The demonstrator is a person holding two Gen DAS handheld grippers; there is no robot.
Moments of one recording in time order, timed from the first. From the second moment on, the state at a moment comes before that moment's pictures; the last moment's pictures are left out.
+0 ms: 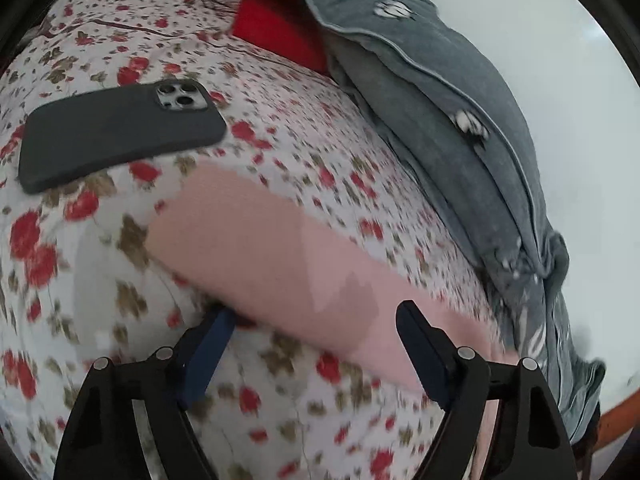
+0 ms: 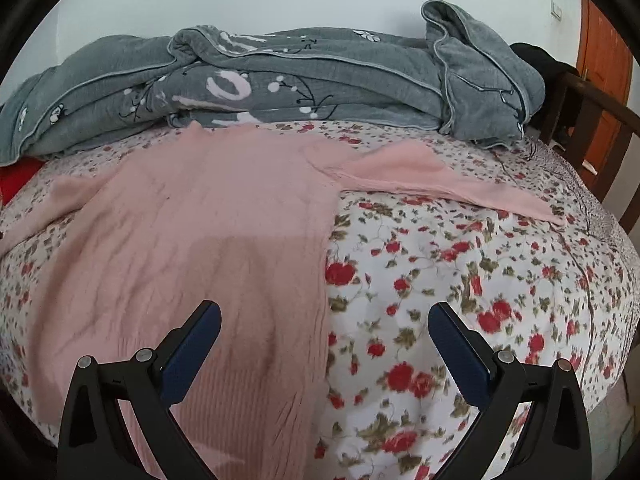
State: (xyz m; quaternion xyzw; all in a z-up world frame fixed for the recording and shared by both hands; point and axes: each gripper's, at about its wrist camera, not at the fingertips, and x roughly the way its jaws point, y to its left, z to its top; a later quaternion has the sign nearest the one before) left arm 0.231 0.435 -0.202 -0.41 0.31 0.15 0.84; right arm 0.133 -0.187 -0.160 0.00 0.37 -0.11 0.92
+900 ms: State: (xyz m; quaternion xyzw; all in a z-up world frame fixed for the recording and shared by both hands) left arm 0.328 0.205 -0.013 -0.17 0.26 0.06 0.95; right arm 0.125 -0.305 -0.164 0.10 0.33 -0.12 0.93
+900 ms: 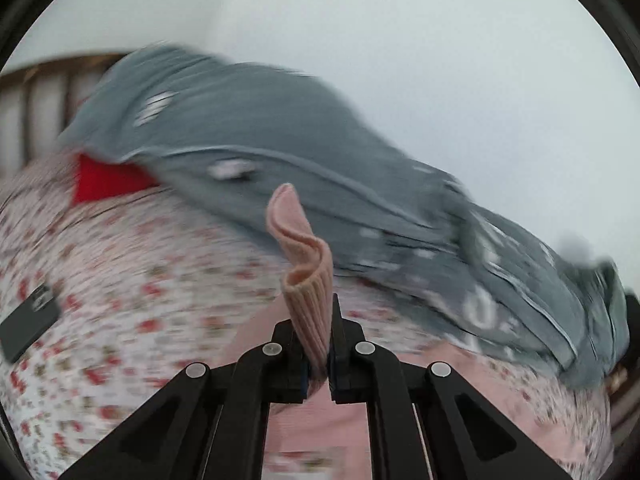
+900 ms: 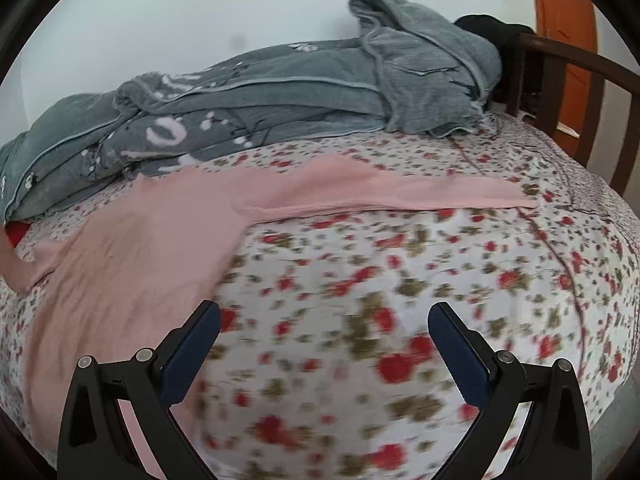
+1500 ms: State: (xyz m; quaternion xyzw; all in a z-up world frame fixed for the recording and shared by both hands) left arm 0.365 -0.172 -0.178 0.05 0.41 -0.15 0.90; right arm 0.090 -0.422 -0.176 0.14 0.34 -0.19 0.91
